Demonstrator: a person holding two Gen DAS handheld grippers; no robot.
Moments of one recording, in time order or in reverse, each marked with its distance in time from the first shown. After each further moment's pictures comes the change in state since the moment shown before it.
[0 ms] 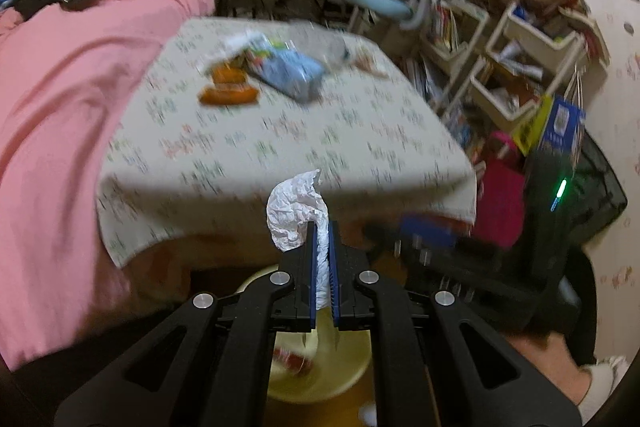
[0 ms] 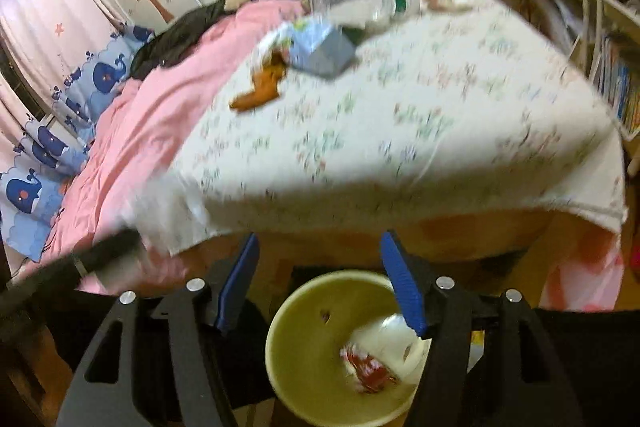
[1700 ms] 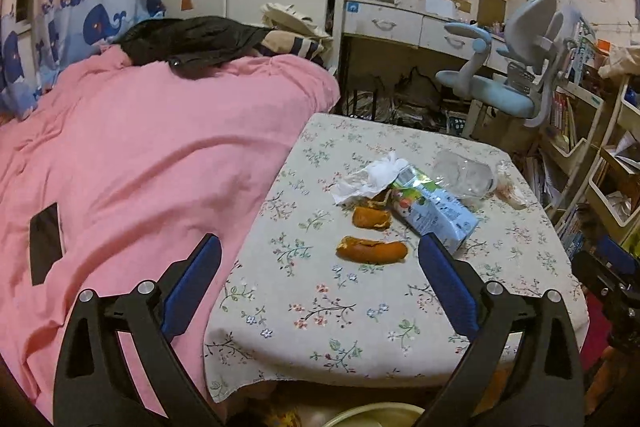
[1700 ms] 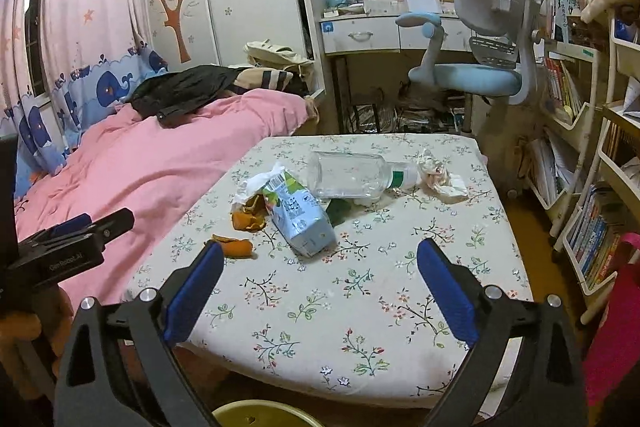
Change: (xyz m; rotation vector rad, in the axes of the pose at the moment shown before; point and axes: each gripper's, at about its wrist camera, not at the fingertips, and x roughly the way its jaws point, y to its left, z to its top) left arm 0.012 0.065 0.109 -0.148 -0.320 0.444; right arm -0.007 0.020 0.104 -0.267 -0.295 -0.118
